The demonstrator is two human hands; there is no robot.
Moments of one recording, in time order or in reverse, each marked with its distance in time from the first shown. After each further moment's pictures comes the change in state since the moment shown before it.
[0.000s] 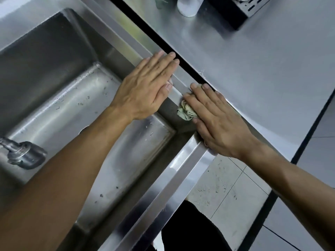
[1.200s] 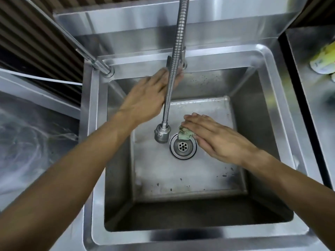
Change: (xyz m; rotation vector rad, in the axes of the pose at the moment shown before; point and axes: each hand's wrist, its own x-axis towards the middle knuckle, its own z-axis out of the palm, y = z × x) left_hand -0.240 -0.125 -0.128 0.355 -0.093 -0.724; right_hand 0.212 -0.175 0.030 0.286 -0.293 -0.922
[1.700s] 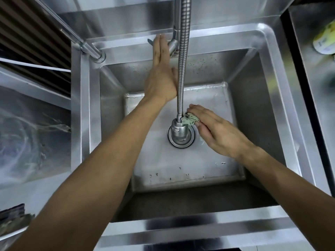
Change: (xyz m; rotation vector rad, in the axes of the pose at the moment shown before) left_hand 0.041 0.052 0.000 -0.787 0.135 -0.591; right_hand -0.014 -0.005 0.030 0.244 0.067 0.305
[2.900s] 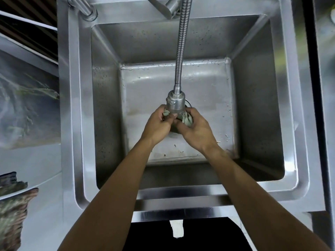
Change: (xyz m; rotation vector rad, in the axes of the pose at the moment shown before) left_hand -0.154 -0.078 0.086 -0.596 -0.265 -0.501; right_hand -0.018 -0.024 0.089 0.541 0.133 0.622
